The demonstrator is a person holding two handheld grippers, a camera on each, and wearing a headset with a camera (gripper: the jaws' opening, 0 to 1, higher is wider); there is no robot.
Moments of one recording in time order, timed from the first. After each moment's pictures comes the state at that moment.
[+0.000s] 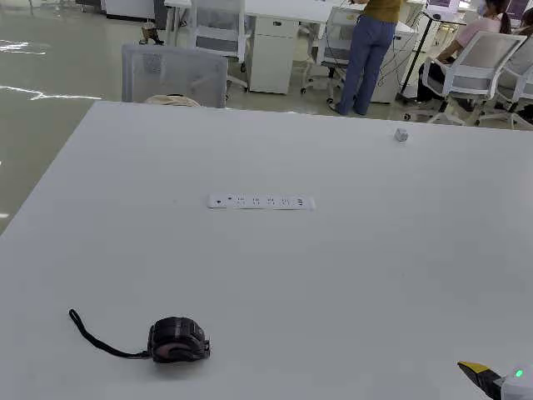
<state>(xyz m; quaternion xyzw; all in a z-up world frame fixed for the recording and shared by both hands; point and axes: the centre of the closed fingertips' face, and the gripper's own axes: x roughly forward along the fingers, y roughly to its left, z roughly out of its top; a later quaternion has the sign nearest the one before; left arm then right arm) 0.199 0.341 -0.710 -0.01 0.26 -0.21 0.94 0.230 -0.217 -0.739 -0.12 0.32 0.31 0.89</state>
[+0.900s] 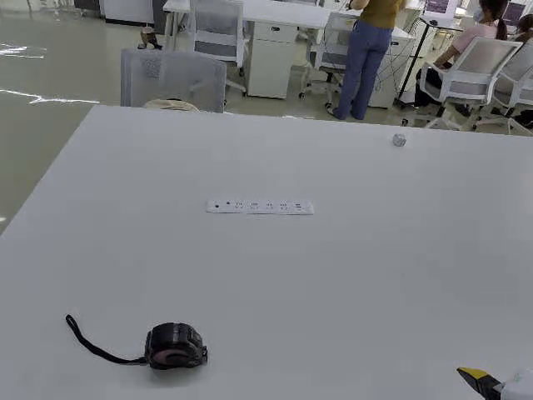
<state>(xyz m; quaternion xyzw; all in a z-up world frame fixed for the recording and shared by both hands) 0.198 0.339 -0.713 -0.01 0.26 -0.22 0.94 0.228 -0.219 -0.738 -0.13 0.32 0.32 0.88</state>
